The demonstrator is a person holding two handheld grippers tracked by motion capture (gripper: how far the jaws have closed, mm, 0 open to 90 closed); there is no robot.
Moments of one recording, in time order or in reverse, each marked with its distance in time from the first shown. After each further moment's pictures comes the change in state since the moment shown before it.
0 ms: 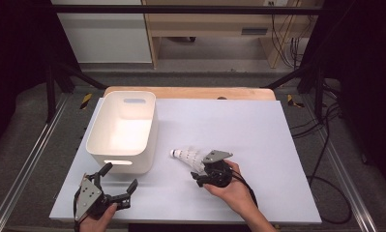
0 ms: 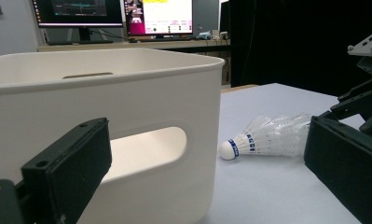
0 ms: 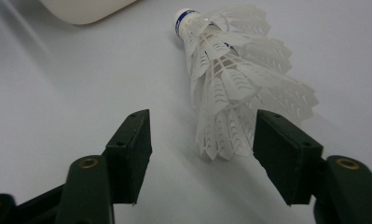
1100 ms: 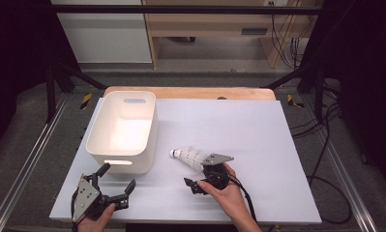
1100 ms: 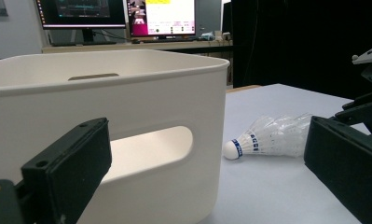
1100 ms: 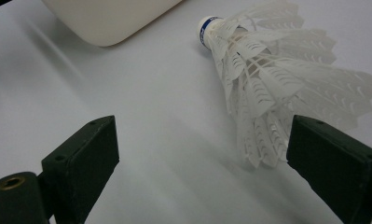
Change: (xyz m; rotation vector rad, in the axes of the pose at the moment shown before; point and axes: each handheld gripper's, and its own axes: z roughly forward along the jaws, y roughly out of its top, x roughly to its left) left arm 0.003 0.000 -0.004 -0.002 0.010 0.001; right arm 0.009 -0.008 0.008 -0.068 0.082 0.114
